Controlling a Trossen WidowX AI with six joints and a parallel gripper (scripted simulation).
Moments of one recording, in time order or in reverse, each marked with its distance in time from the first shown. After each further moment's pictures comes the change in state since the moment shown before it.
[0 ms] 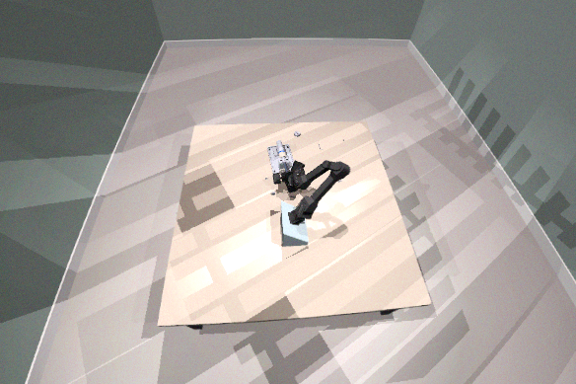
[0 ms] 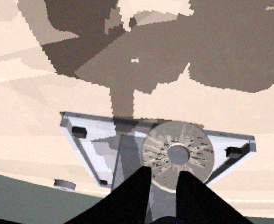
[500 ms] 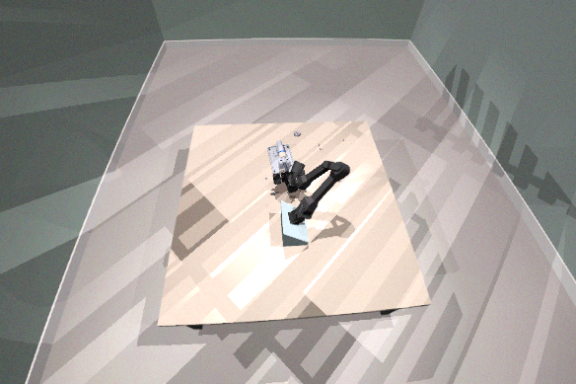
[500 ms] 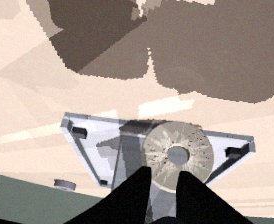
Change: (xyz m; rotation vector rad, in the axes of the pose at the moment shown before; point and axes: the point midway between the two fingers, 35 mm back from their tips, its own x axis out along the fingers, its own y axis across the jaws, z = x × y) arm -0.001 0.000 0.001 0.000 0.001 0.000
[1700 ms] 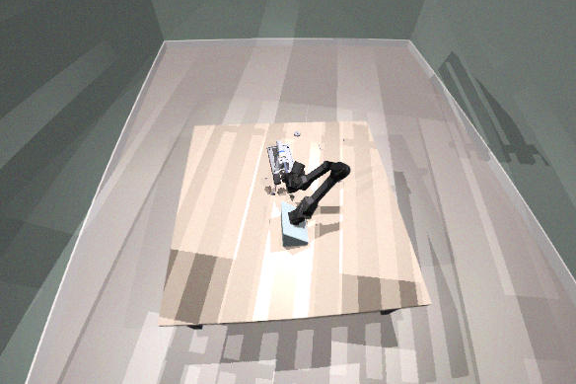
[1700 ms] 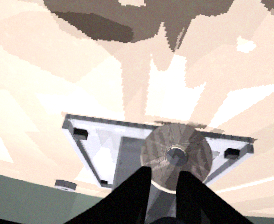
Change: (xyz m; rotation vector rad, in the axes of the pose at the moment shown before) arm -0.003 0.000 0.002 0.000 0.001 0.000
